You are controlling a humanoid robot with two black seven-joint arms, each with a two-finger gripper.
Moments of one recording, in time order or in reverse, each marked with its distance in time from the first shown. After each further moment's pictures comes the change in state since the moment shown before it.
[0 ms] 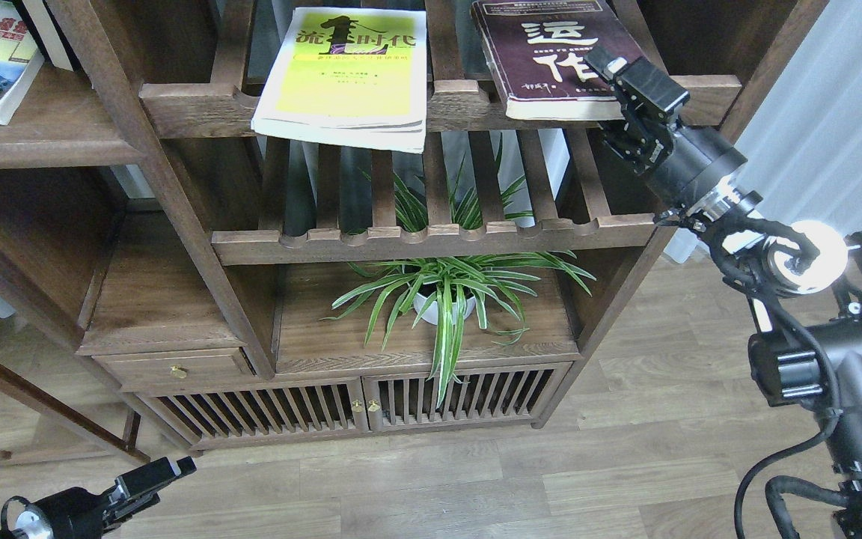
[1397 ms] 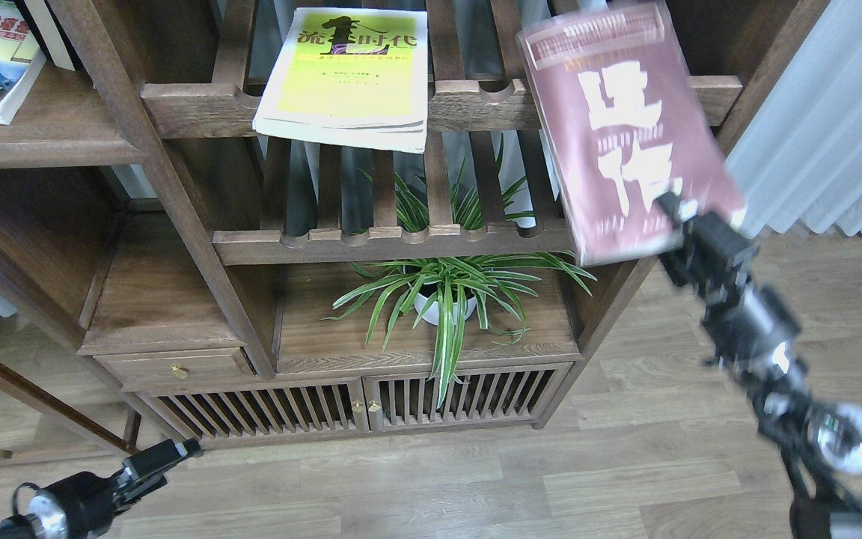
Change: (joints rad) left arm 0.021 -0.192 -0.158 -0.033 -0.002 0.000 0.015; right arm -0.789 0.106 -0.095 0.090 0.186 0.378 -0.001
